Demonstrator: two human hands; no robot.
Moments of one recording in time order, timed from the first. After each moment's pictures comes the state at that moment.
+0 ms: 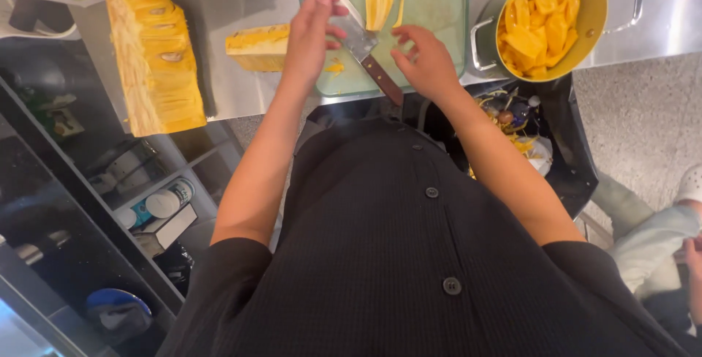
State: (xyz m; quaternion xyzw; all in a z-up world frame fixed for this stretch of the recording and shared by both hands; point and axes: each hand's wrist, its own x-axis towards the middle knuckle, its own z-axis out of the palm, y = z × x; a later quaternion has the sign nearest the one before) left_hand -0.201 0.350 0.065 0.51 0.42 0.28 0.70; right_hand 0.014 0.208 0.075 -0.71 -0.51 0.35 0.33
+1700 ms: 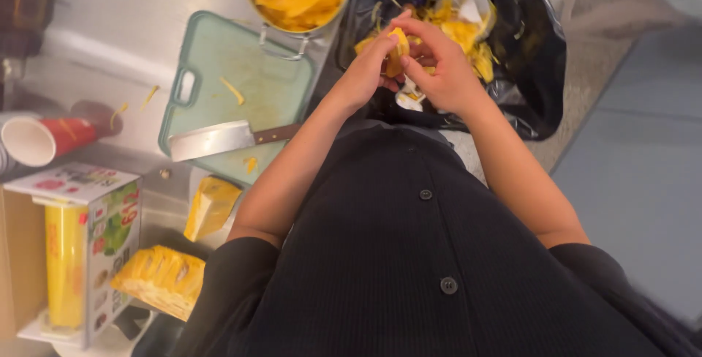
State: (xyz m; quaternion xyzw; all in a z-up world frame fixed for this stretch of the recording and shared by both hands) left_hand 0.016 0.141 0.110 0.49 0.01 -0.30 0.82; right_hand 0.018 -0.042 0.188 -0.77 -0.17 0.18 0.58
